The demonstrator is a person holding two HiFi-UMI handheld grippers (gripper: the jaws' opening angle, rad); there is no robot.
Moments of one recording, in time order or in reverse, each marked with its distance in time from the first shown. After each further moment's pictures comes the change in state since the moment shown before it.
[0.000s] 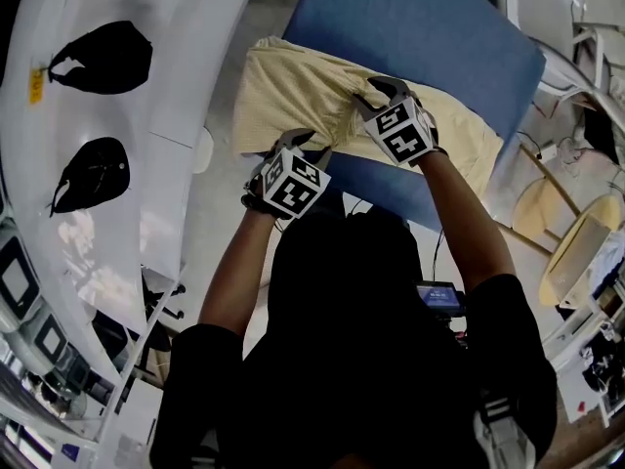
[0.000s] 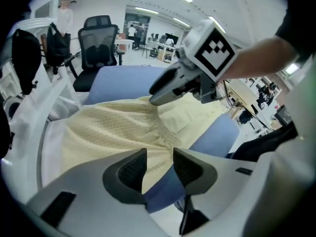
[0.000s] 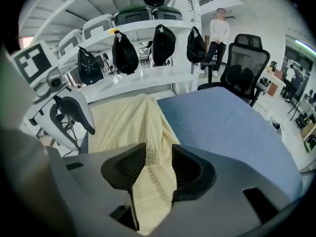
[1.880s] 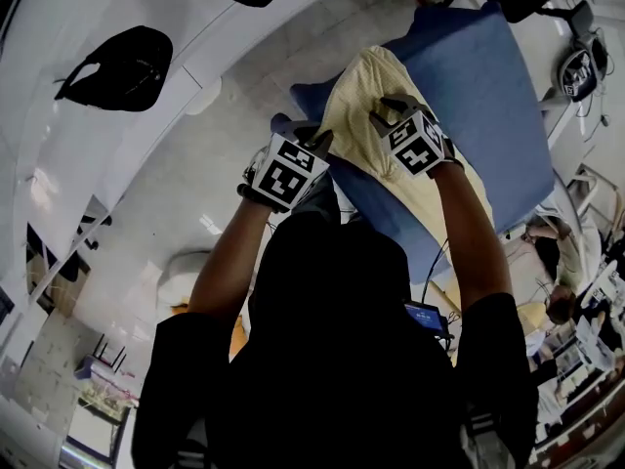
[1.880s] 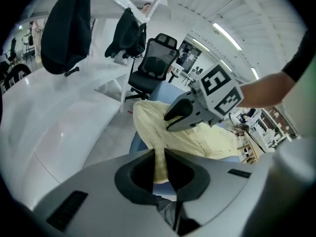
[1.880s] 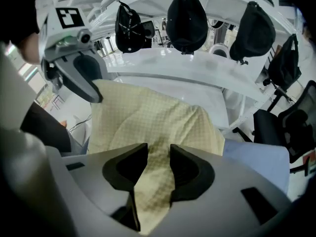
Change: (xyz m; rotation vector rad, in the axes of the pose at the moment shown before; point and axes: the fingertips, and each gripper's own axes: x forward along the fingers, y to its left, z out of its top) left arm -0.086 0.119 -0.080 -0.538 -0.274 0.096; right arm 0.103 0.118 0.080 -0.563 0.235 0.278
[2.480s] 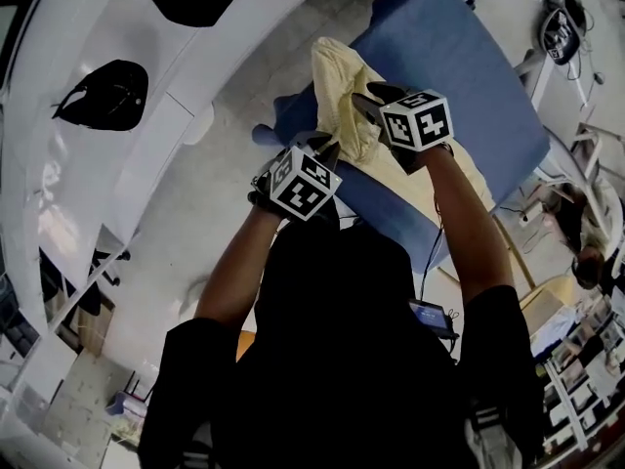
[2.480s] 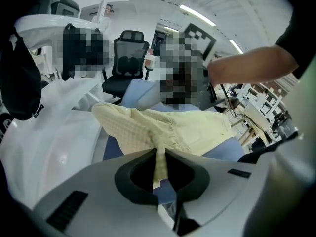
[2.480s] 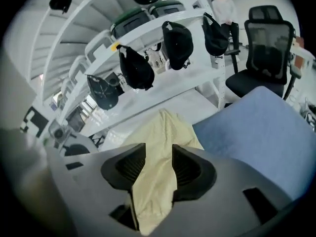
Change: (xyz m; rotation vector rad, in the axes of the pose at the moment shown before) left arm 0.028 -0.109 0.009 0.299 0.062 0.010; right arm -0.083 -0.022 -0.019 0.596 -0.327 0.075
